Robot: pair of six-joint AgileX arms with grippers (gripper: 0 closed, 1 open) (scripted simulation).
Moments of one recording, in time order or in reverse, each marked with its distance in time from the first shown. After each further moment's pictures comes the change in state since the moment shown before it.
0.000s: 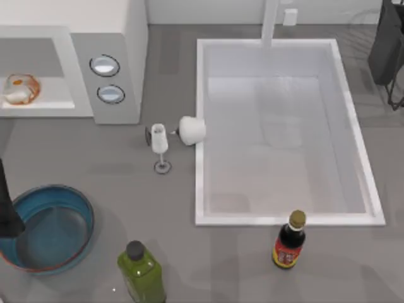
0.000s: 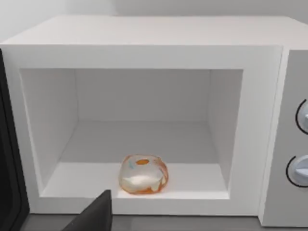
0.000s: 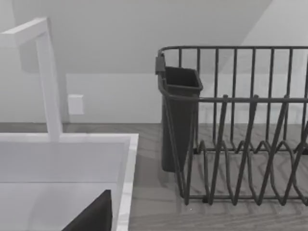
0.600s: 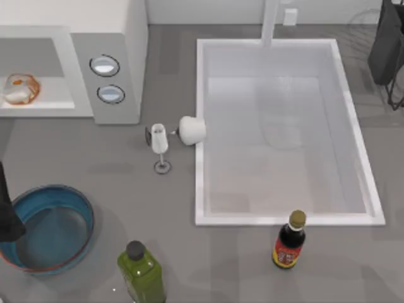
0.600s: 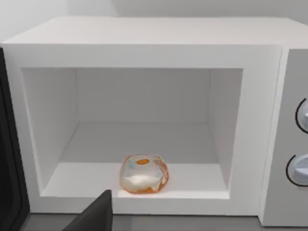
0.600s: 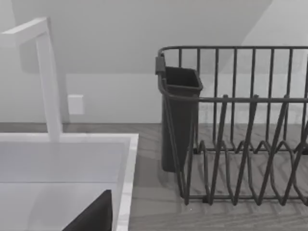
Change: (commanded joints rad) left arm -0.003 -0.057 -0.022 -0.028 -0.004 -0.001; right arm 0.000 0.000 0.000 0.000 0.000 0.000
